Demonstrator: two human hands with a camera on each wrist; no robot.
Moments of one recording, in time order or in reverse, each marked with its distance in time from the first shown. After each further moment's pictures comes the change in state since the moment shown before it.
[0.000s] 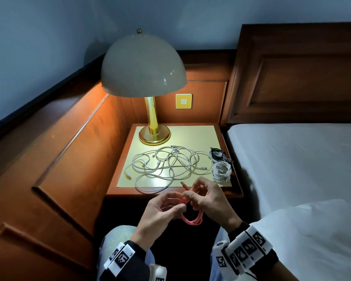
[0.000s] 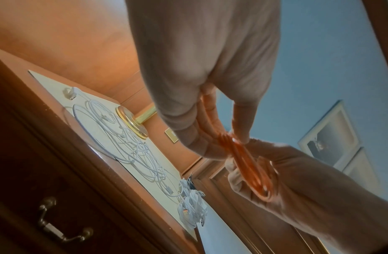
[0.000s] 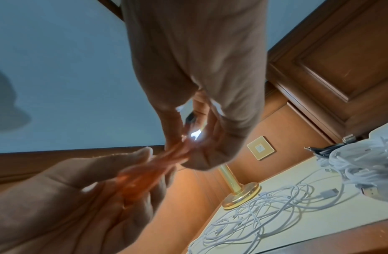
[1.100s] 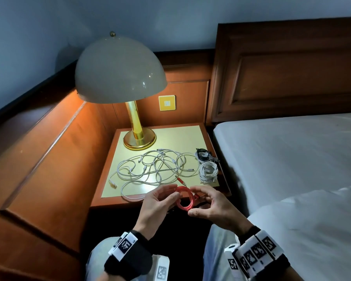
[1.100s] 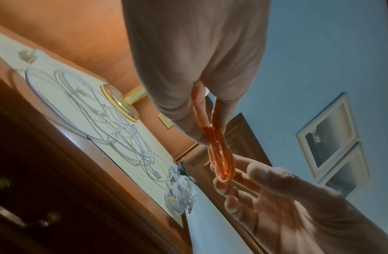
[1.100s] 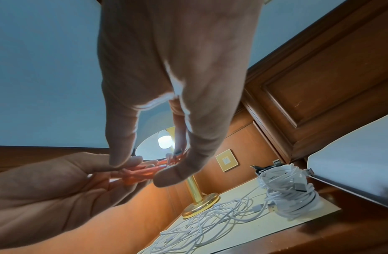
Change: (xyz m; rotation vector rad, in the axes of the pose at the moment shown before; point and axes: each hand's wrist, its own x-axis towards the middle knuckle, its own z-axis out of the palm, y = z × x) left_hand 0.048 -0.003 0.028 -0.071 0.079 -0.068; right_hand -0.013 0.031 -0.058 -0.116 -0.099 0.042
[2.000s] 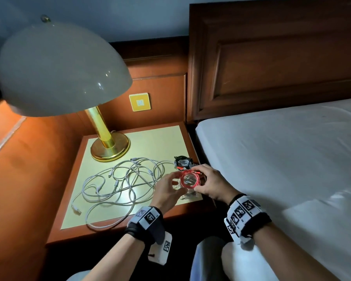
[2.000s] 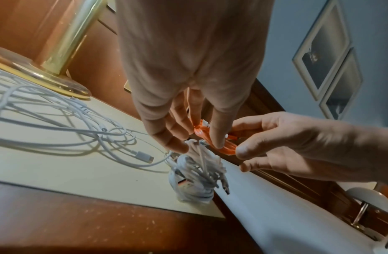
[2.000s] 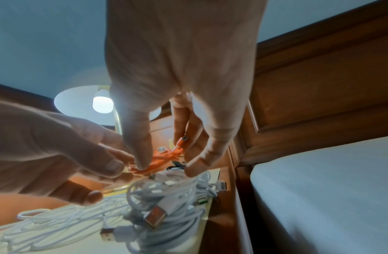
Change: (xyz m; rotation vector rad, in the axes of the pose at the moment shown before) left_hand 0.160 -0.035 0.077 0.850 -0.157 0.159; right_hand 0.113 0.056 -0.109 -0.481 0.156 0.058
